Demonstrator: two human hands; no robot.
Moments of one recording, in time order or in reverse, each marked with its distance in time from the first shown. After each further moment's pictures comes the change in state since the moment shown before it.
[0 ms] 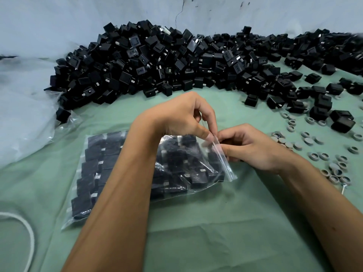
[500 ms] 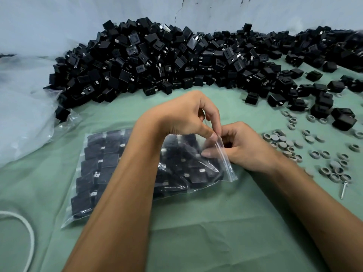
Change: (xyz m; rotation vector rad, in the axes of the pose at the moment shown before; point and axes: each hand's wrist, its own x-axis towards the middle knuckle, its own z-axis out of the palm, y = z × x) left_hand 0.002 0.006 0.004 0.017 -0.008 -0.002; right_hand 0.010 0.008 0.012 -0.034 0.074 -0.122
